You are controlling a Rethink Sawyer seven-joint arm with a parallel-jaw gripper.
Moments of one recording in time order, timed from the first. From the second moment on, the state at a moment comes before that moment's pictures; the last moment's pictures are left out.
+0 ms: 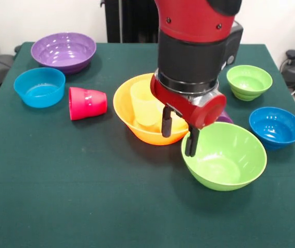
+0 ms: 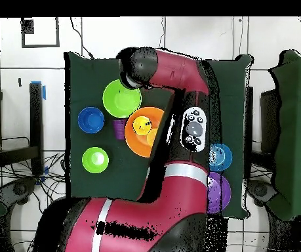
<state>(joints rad) -0.11 -0.32 -0.13 0.95 0.14 0.86 2.45</state>
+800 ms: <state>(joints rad) -0.34 -0.25 0.22 0.94 0.13 0.84 2.06</state>
